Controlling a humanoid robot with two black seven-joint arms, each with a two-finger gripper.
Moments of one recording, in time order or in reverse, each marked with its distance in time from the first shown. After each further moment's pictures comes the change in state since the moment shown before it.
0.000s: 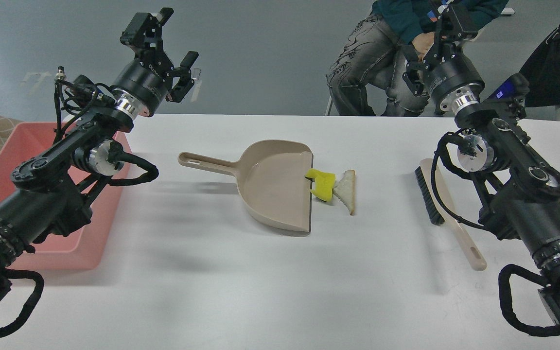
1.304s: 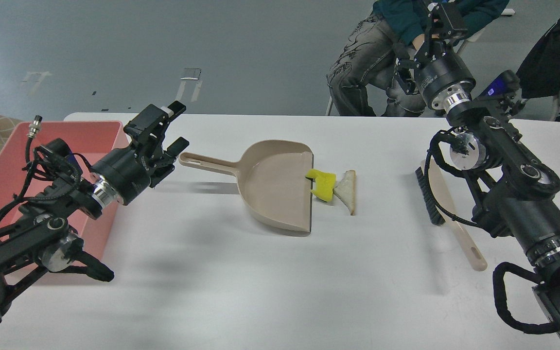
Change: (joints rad) left arm 0.439 0.354 0.069 -0.676 0.327 0.274 0.067; right arm 0.016 0.020 -0.012 -0.006 -0.007 -0.002 -0.001
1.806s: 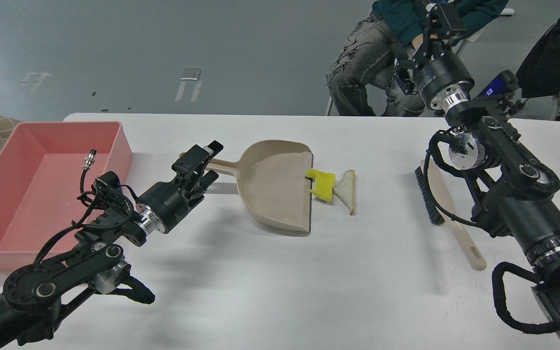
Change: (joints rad) left arm 0.016 -0.226 0.054 0.184 0.196 0.057 0.003; right arm 0.001 0.000 0.000 -0.002 -0.002 0.000 0.000
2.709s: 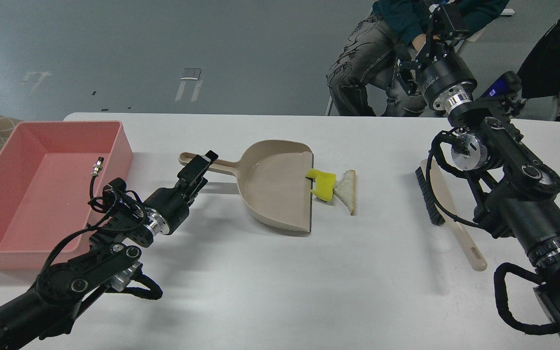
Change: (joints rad) left arm -0.043 -0.121 0.001 0.247 0.114 0.043 -0.011; right arm -0.007 -0.006 0.000 0.000 0.001 0.000 0.000
